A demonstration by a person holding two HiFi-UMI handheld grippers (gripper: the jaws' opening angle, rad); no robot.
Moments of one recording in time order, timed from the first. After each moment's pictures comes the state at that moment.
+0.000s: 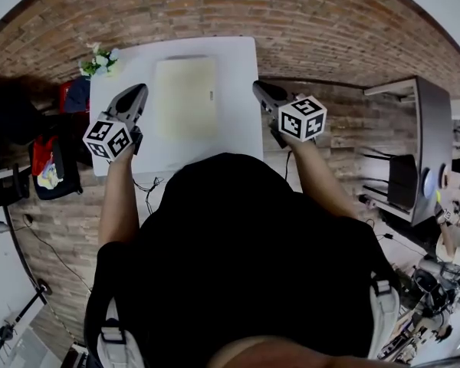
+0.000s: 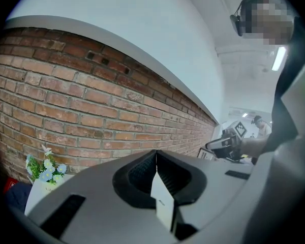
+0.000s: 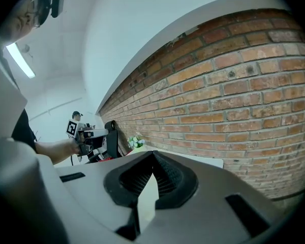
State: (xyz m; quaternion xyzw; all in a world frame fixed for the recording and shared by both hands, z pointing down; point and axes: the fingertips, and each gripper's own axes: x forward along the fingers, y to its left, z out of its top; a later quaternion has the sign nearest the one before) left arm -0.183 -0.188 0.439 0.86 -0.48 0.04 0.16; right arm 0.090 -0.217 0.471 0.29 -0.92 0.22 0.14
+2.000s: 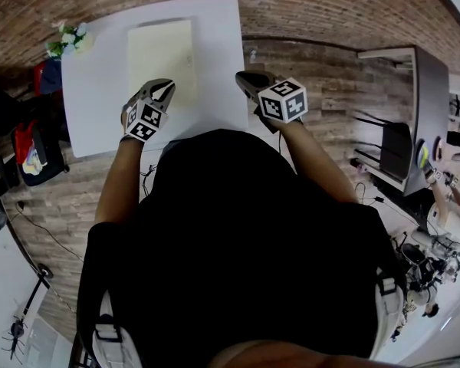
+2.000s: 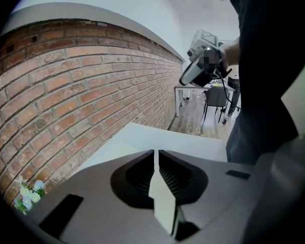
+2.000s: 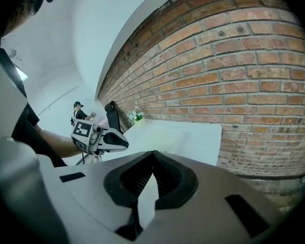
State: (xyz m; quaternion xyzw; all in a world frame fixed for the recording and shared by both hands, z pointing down) left arm -0.046 -0.149 0.637 0.87 -0.32 0.37 0.03; right arm 0.118 -0.171 0.574 0.25 -0.89 0.29 0.24
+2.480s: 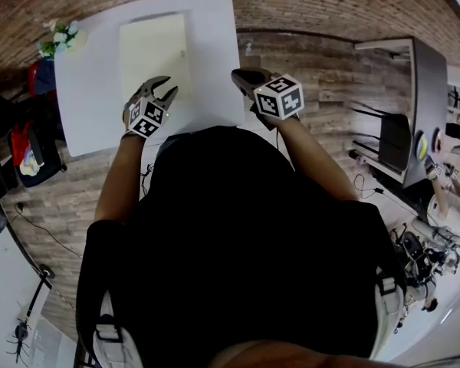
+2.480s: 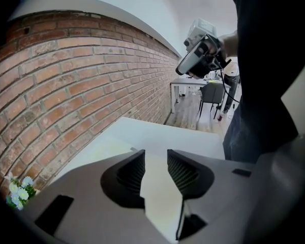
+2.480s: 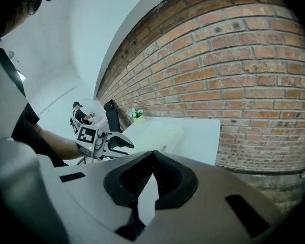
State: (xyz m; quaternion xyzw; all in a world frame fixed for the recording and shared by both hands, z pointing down) left arm -0.025 -0.137 0.678 0.87 -0.30 0.39 0.05; right arm 0.127 -0.162 0.589 0.25 -0.88 0.31 0.25
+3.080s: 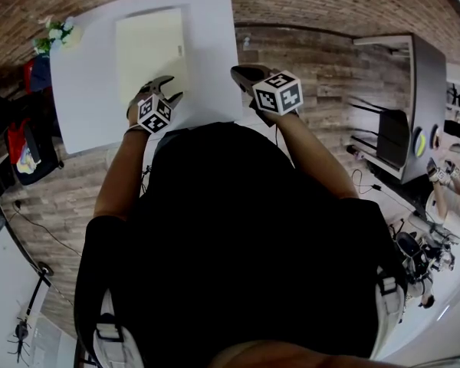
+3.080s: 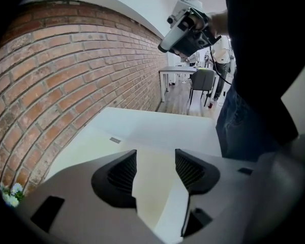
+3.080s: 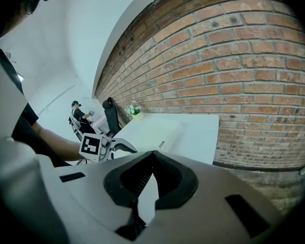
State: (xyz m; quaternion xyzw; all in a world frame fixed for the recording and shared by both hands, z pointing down) left arm -0.005 -0.112 0.733 0.86 -0.23 0.45 0.05; right arm 0.132 -0.158 0.606 0.25 -0.88 0.32 0.26
